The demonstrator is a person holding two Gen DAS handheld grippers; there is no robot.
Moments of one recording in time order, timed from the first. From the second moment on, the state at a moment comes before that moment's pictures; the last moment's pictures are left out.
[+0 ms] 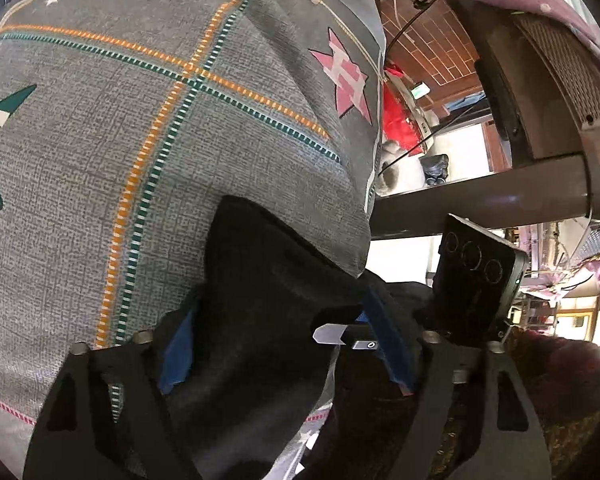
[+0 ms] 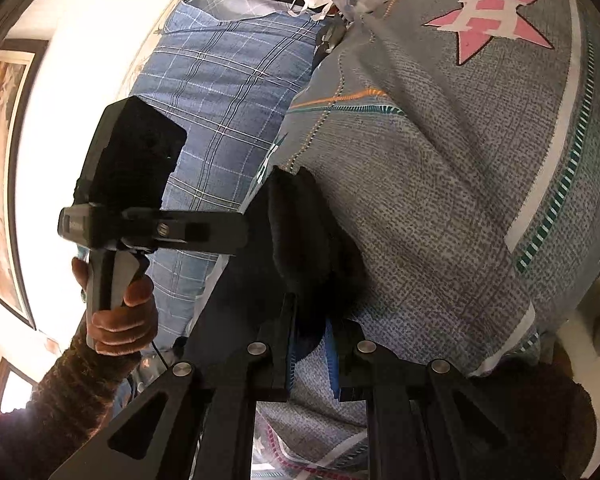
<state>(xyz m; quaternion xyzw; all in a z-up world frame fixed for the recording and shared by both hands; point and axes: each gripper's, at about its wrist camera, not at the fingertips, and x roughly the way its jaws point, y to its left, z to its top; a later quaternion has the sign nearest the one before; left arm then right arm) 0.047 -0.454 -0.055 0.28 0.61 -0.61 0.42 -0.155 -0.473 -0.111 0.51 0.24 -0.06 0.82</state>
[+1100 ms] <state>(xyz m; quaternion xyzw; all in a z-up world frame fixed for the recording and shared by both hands) 0.142 -0.100 -0.047 -0.13 0.64 -0.37 0.66 -0.021 -0.211 -0.044 0.15 0.40 0.15 0.89</state>
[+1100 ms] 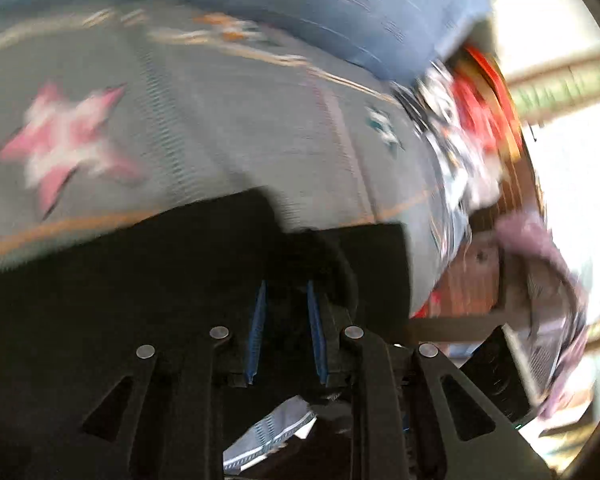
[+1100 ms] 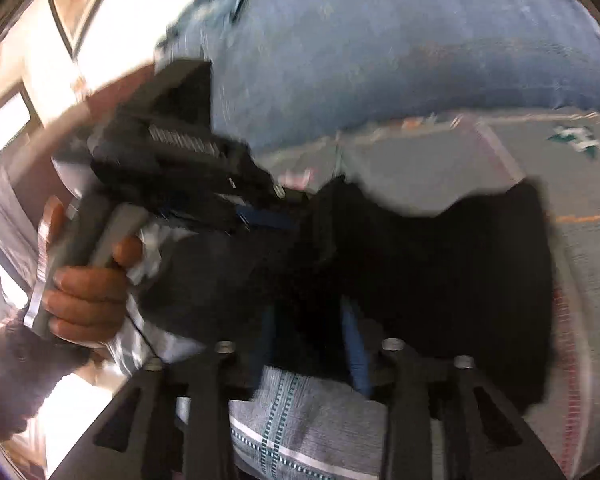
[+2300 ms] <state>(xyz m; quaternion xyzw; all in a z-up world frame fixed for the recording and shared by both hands) 0.088 -0.102 -0.029 -0.24 0.59 -0.38 0.67 -0.051 -0.317 -0.101 0.56 0.36 0.16 0.73</state>
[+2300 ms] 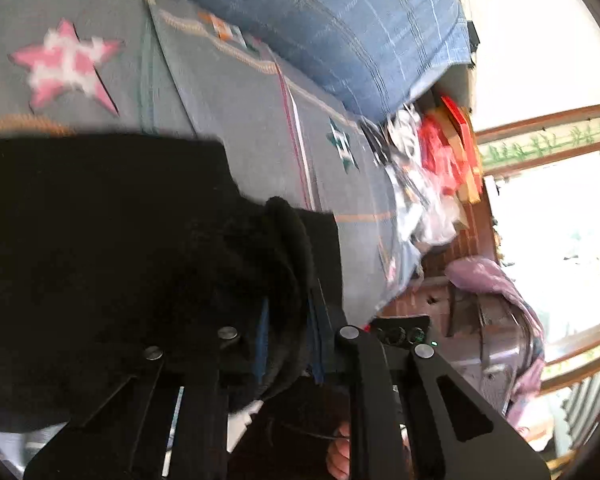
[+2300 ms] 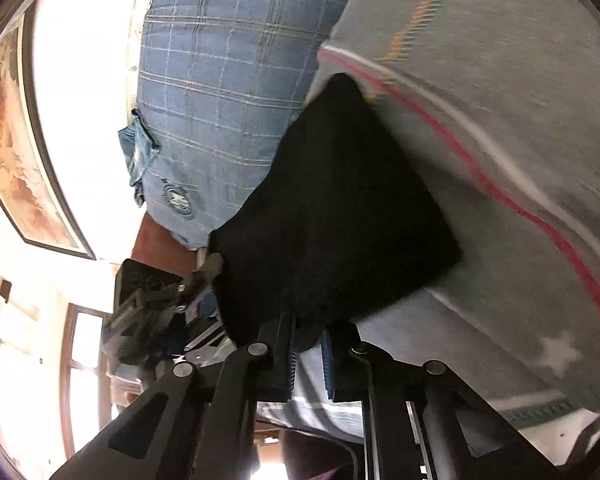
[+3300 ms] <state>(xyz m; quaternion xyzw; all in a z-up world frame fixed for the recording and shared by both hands) 0.091 -0.010 -0.060 -0.25 0.58 -0.28 0.73 -0.014 -0.331 -0.050 0.35 0.38 0.10 0.85</state>
